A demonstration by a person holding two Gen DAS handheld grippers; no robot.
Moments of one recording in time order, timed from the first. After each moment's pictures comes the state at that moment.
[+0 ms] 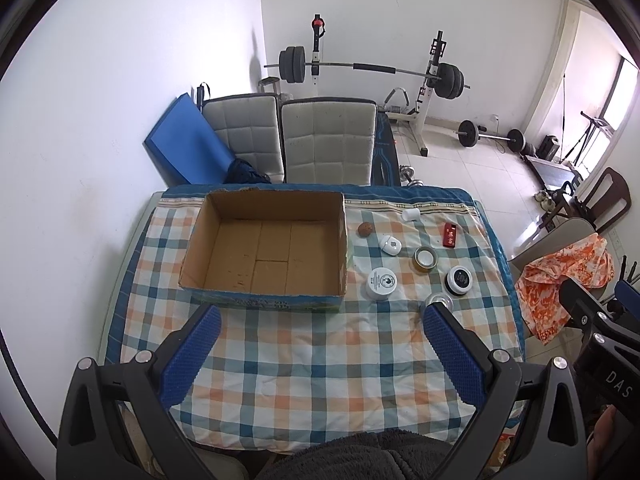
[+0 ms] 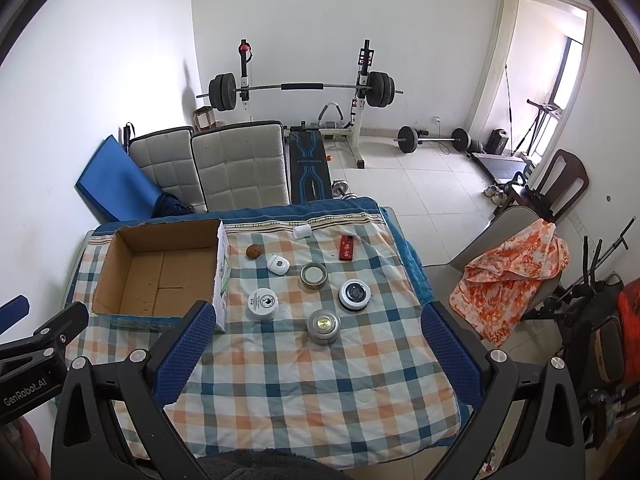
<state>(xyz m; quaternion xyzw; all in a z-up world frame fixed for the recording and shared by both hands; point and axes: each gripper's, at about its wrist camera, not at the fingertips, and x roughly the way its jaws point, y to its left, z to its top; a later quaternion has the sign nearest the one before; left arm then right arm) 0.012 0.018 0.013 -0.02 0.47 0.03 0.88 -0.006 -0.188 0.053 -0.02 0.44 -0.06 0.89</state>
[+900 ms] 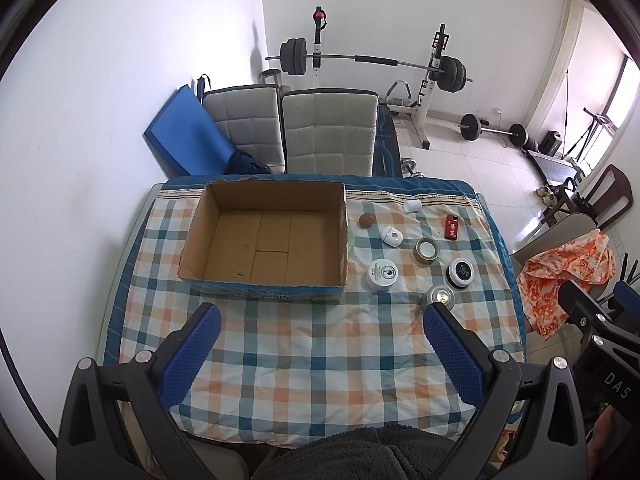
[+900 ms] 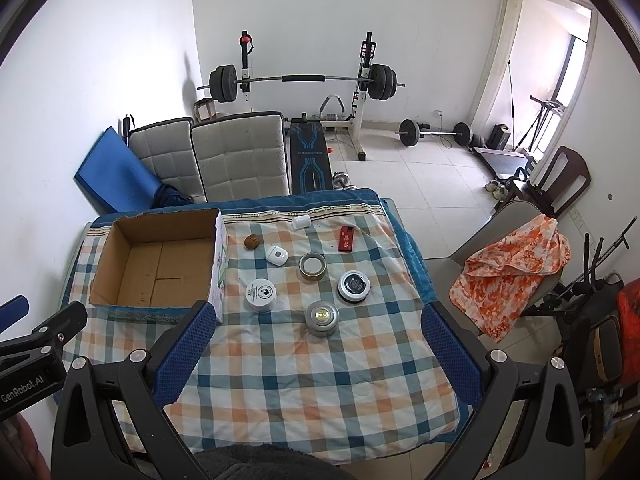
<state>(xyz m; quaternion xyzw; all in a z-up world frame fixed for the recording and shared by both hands) 0.012 0.021 0.002 -0.02 0.48 0.03 0.88 -0.008 -0.187 0.036 -0.02 0.46 -0.06 0.89</state>
